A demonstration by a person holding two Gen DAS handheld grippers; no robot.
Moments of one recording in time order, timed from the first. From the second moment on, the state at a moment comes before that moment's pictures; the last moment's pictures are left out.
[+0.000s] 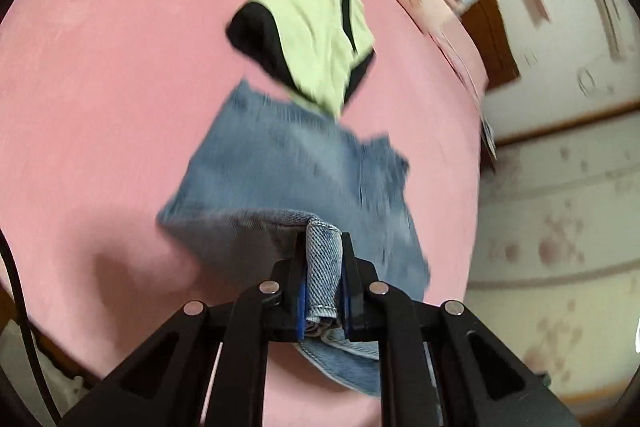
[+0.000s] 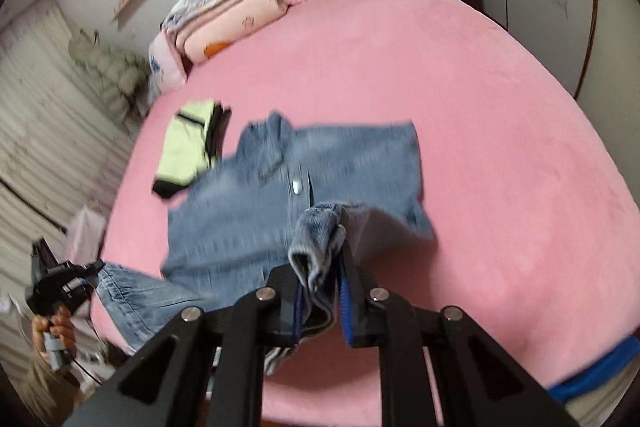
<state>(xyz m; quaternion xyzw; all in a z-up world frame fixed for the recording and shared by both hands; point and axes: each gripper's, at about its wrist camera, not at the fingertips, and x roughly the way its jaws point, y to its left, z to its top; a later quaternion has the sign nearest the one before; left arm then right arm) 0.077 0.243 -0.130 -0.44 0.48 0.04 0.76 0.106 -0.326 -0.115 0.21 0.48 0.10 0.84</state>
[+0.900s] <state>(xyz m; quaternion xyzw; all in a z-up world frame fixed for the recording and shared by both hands) 0.275 0.191 -0.293 -0.09 0.61 -0.05 0.79 0.344 -0.291 -0.310 0.08 0.58 0.08 0.81</state>
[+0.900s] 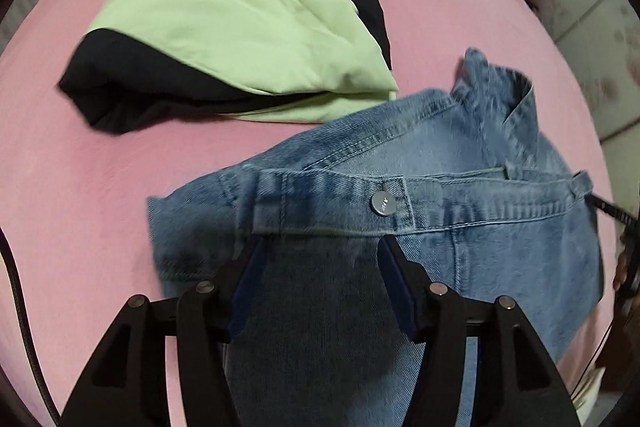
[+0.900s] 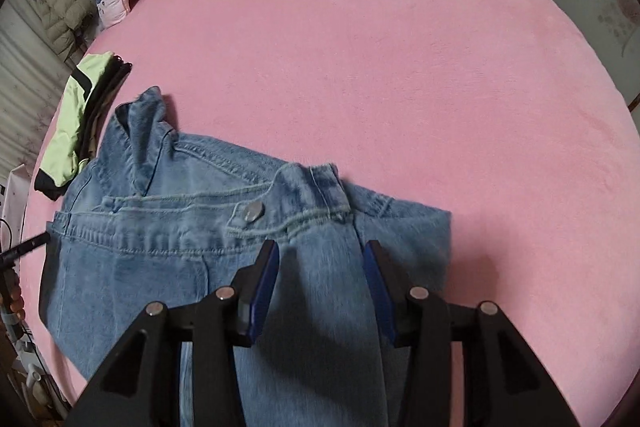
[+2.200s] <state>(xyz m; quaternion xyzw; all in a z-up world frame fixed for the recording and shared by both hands) 0.277 0.152 -0.251 -0.02 0.51 0.06 0.86 0.320 -0.288 -0.273 0.07 0.51 0.13 0.85</state>
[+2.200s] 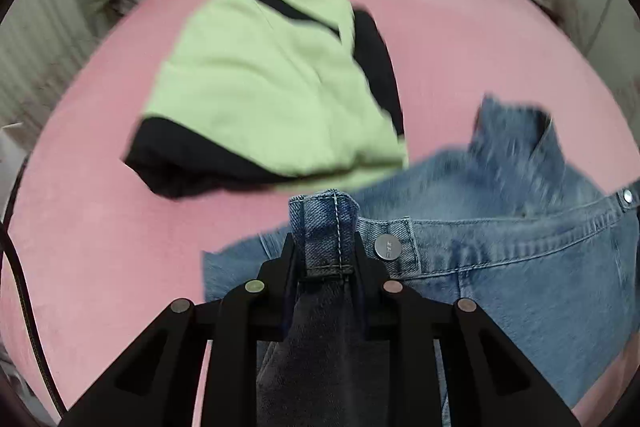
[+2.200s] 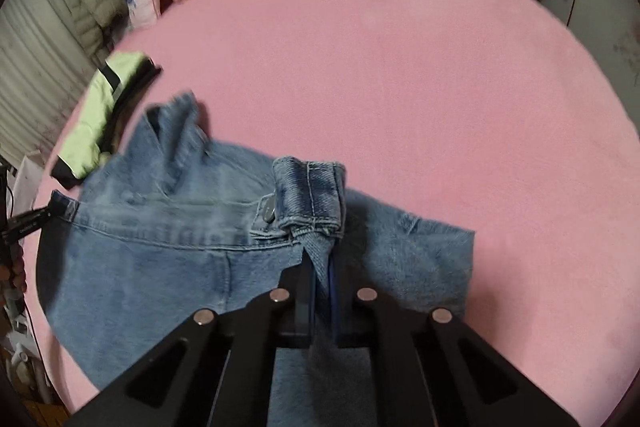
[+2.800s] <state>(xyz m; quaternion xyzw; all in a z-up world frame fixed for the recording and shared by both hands) 0.299 0.157 -0.329 0.00 0.49 0.13 0.86 0.349 -0.273 -0.337 0.02 0.52 0.05 0.85</state>
